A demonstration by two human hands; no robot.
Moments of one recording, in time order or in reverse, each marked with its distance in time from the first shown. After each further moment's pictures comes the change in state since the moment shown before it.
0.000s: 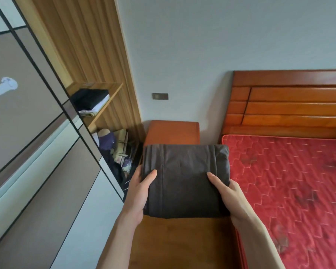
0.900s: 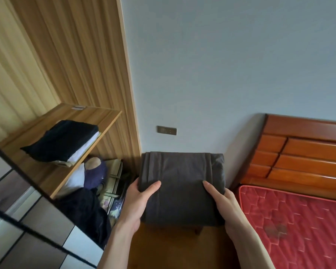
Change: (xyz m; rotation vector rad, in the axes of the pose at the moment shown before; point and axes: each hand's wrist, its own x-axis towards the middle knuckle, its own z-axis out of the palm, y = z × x) left_hand 0.390 0.106 0.040 -0.091 0.011 0.013; right_hand 0.397 -0.152 0.081 -0.087 0.032 0.048
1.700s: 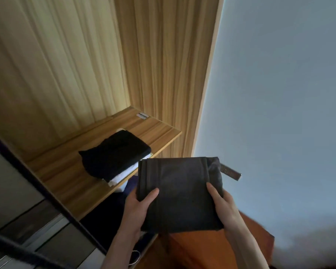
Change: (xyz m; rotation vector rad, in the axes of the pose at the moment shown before) left_hand 0.174 0.058 -0.092 -0.271 0.449 0.029; right_hand 0.233 -0.117 0.197 -0.187 -0.381 -0.025
